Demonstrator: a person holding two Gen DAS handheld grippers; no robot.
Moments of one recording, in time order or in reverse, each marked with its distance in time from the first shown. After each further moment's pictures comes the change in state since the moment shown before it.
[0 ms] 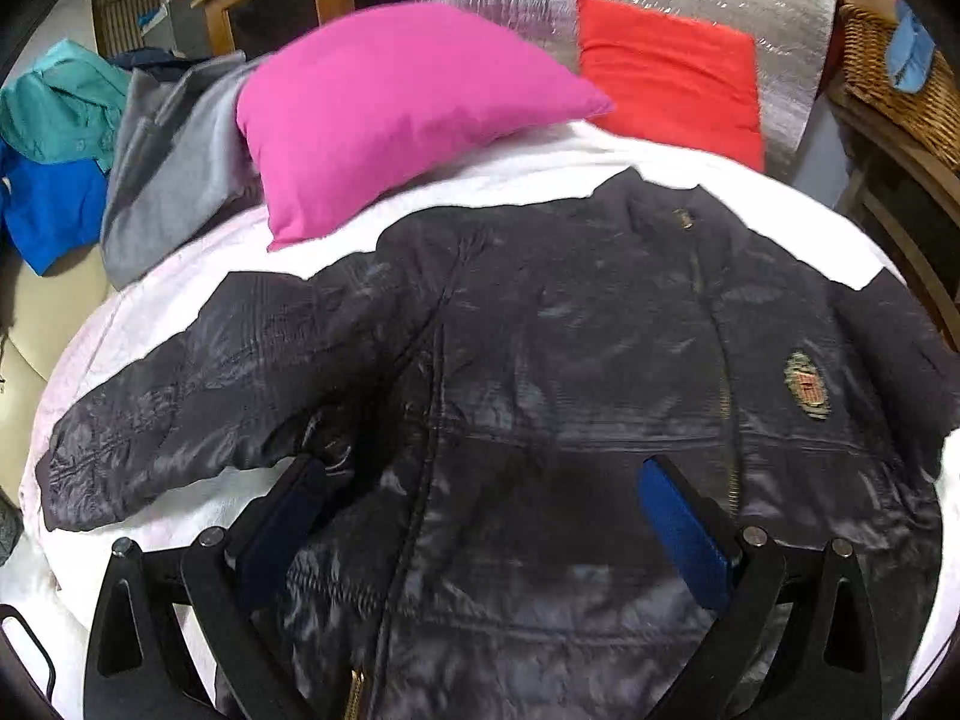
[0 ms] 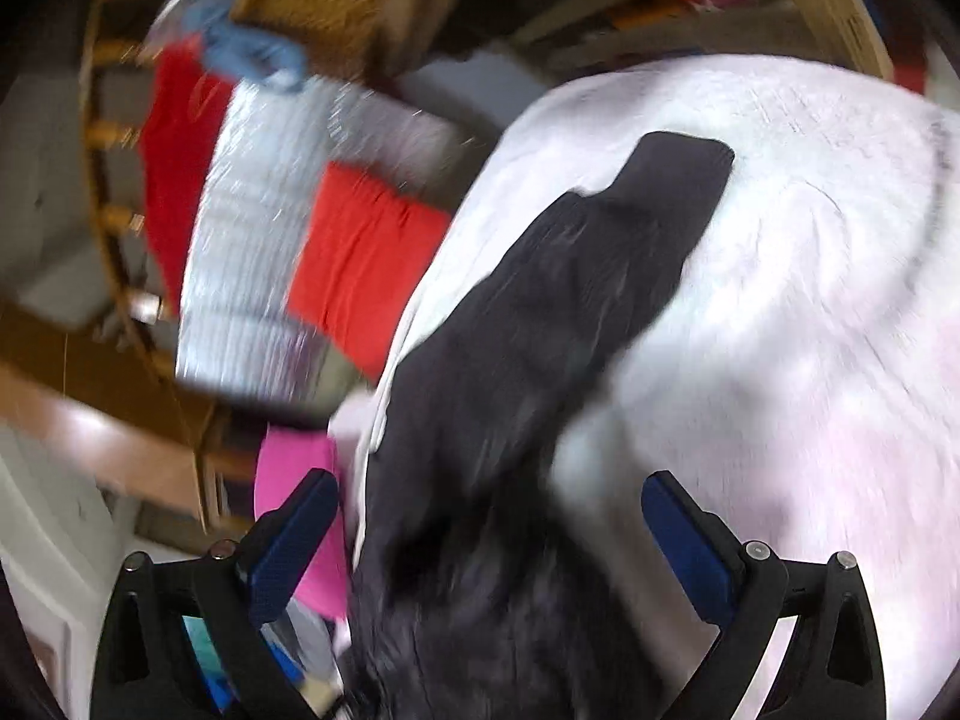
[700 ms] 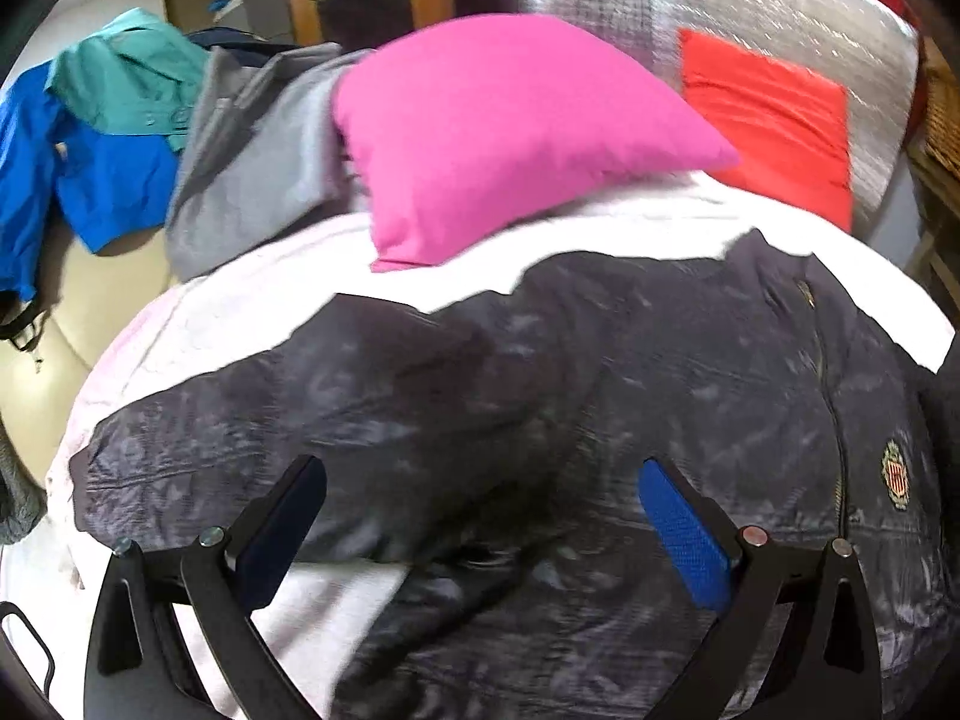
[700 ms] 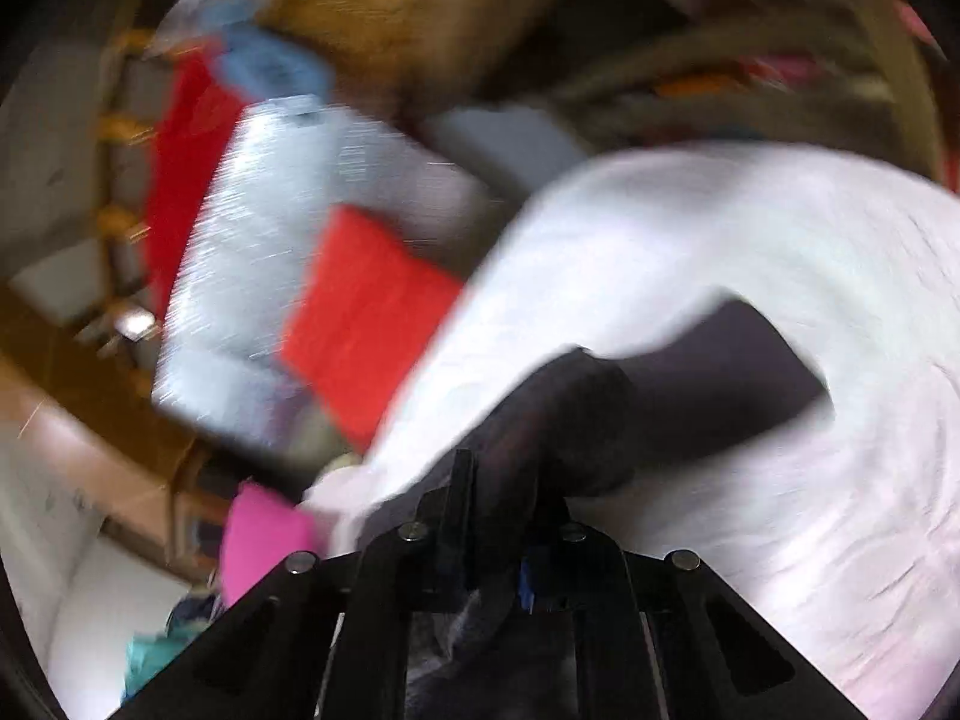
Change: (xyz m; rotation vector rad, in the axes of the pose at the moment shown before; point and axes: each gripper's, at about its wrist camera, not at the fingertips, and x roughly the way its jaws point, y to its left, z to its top) left arm 0.007 0.070 0.029 -0.121 -0.072 0.142; right arm 0.032 0.084 0.019 -0.255 -0.126 0.063
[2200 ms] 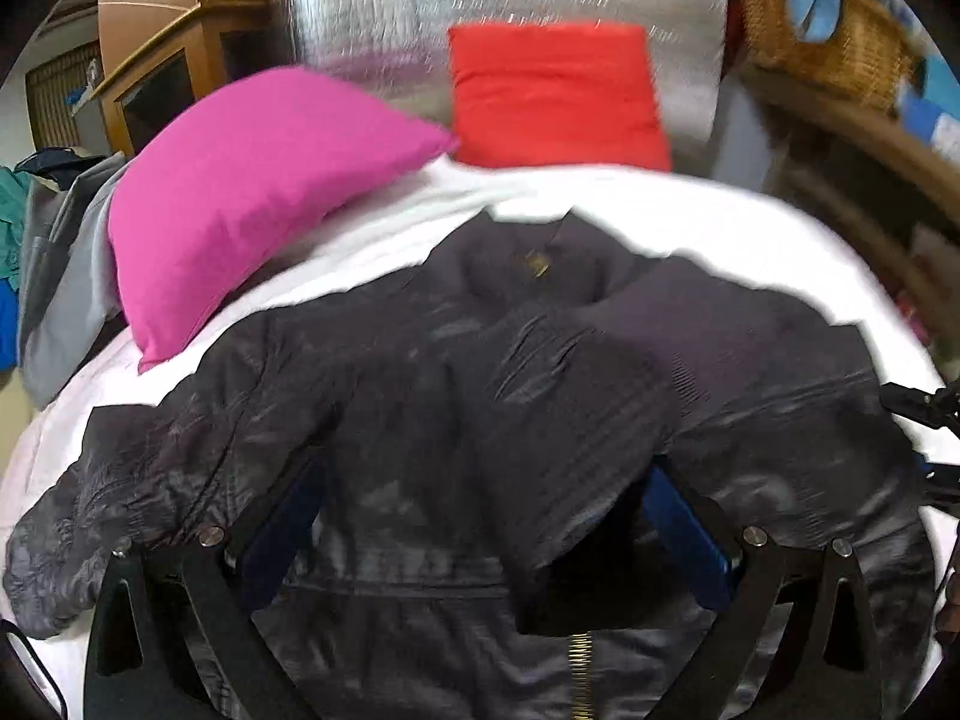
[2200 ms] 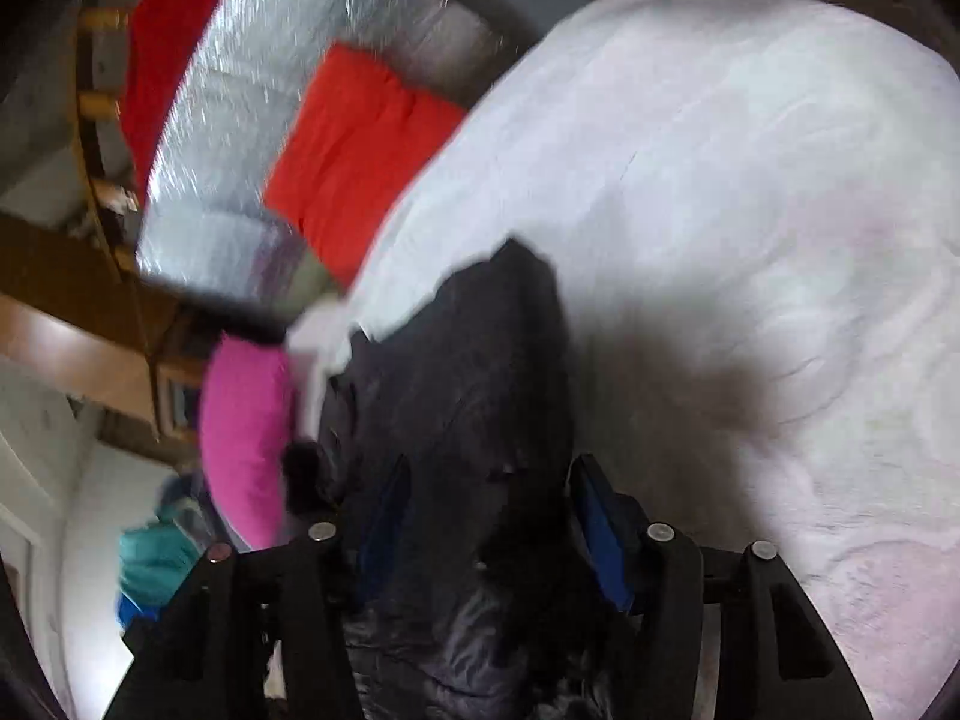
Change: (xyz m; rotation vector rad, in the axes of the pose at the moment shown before) left arm -0.001 -0.176 -0.017 0.283 -0.052 -0.246; right arm 0.066 -0.052 -0.080 -0.018 0.421 -0.146
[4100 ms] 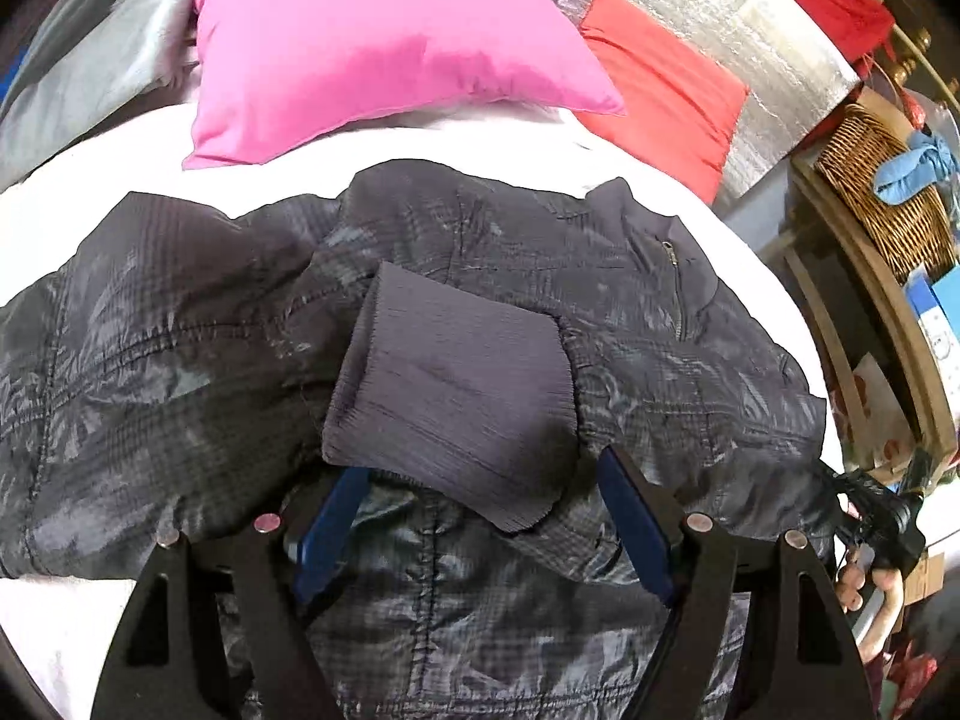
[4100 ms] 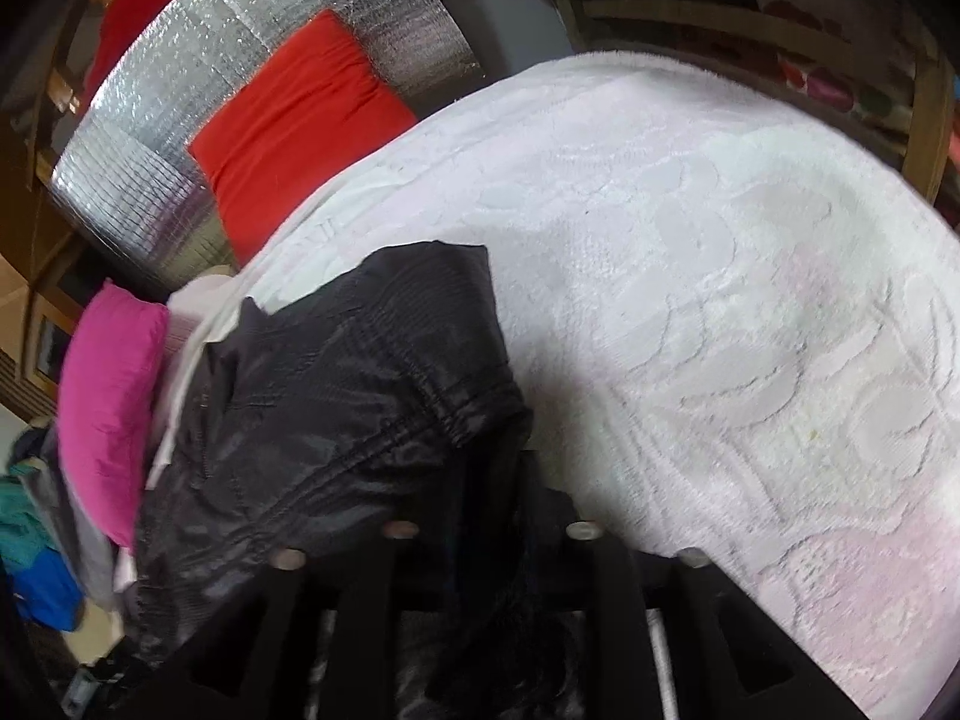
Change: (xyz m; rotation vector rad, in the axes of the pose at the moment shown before) left arm 0.002 0.170 -0.031 -0.368 0.184 -0.282; right arm -0.016 0.024 -0.018 -0.092 -0.121 -0.255
